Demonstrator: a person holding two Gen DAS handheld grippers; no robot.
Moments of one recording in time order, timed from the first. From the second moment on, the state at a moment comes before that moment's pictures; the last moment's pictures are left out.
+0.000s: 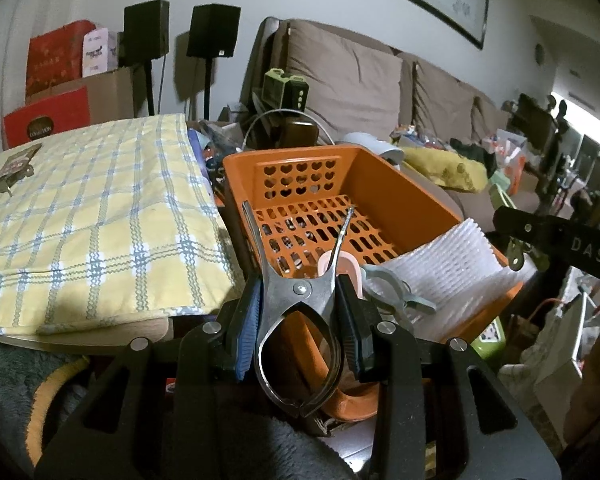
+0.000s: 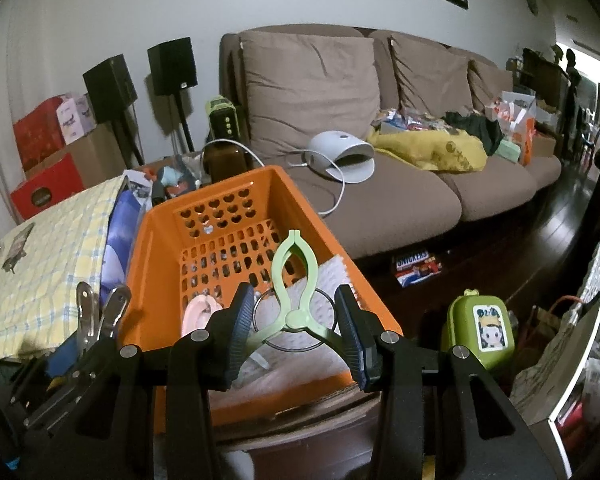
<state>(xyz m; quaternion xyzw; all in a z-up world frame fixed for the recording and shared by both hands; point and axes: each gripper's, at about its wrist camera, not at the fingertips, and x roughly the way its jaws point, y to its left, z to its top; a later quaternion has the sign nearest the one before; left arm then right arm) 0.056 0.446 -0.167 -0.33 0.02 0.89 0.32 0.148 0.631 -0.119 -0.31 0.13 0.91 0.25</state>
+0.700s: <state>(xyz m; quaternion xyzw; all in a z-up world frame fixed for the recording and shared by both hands) 0.062 0.452 -0.167 -0.32 0.04 0.88 0.34 0.132 0.626 -0.138 -0.36 0.11 0.90 0.24</state>
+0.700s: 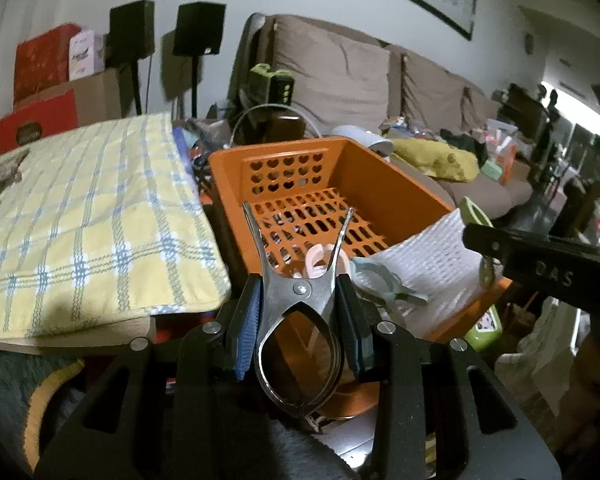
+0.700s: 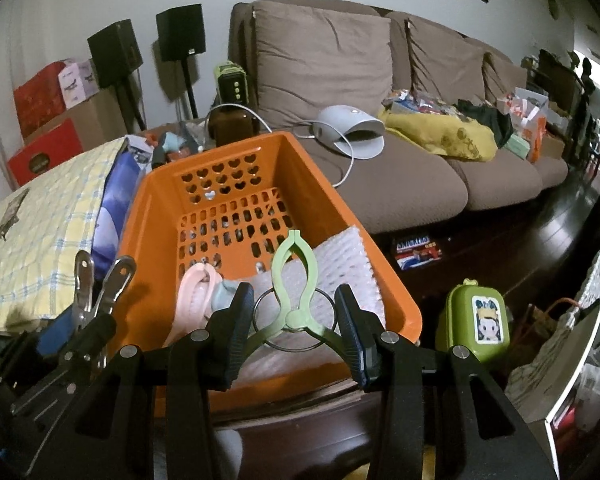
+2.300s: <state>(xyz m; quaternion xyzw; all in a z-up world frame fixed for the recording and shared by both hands) 0.042 0.487 -0.170 -0.30 0.02 0.87 0.38 0.128 0.630 -0.153 -0.39 0.12 0.88 0.22</state>
